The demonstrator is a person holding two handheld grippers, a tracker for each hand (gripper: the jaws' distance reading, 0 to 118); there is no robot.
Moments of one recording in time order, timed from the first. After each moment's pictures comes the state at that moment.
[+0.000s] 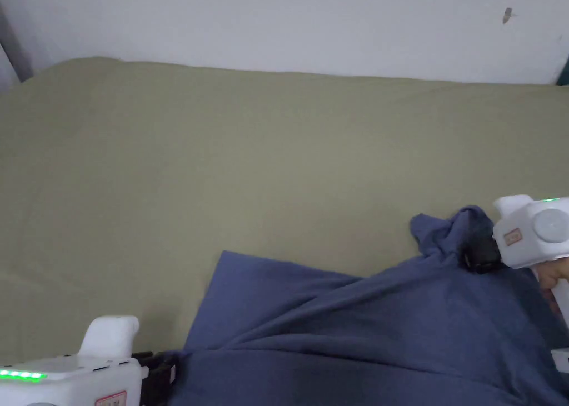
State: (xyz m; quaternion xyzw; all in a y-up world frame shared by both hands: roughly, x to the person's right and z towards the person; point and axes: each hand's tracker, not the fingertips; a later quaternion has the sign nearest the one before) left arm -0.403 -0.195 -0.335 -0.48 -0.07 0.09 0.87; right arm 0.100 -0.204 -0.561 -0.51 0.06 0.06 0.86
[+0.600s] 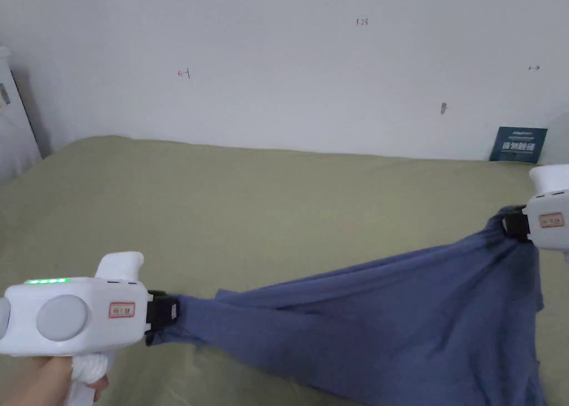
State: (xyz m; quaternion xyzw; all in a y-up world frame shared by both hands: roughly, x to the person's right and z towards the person) left arm -0.408 -0.065 -0.310 -0.38 -0.09 0.10 0.92; right arm 0.151 0.018 -0.388 -0.30 0.02 0.06 0.95
